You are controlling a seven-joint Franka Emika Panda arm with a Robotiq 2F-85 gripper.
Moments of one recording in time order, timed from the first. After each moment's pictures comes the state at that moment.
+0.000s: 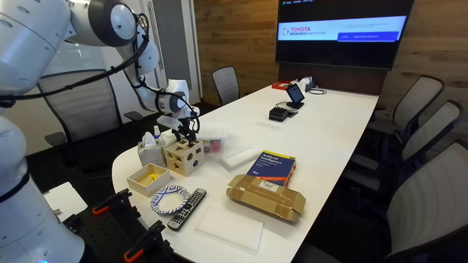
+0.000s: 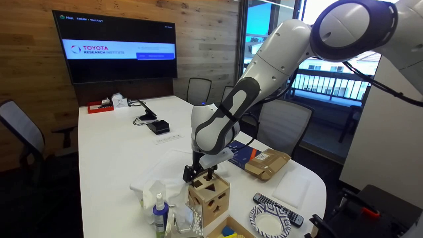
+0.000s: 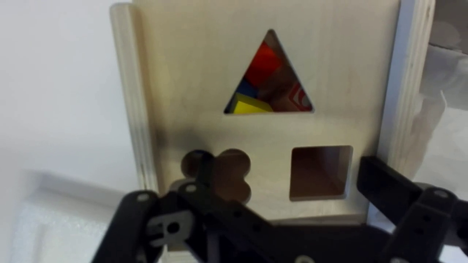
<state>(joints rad) 0.31 0.81 0.09 -1.80 -0.06 2.62 0.34</state>
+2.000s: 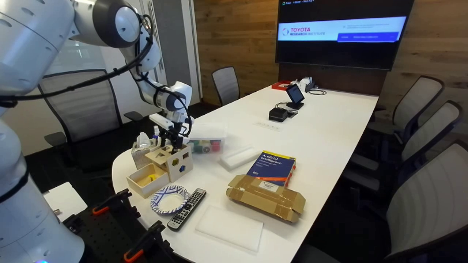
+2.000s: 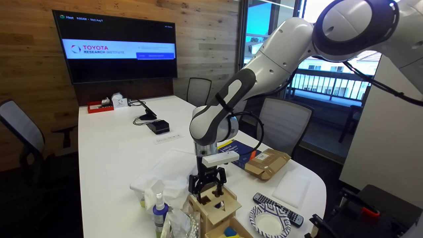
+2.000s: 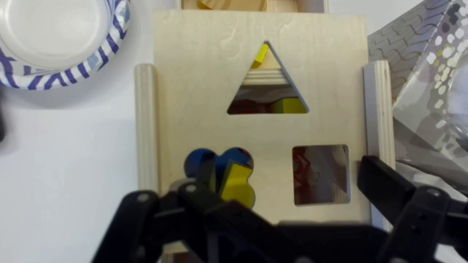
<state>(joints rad) 0.24 0.81 0.18 -1.79 0.16 2.29 0.24</state>
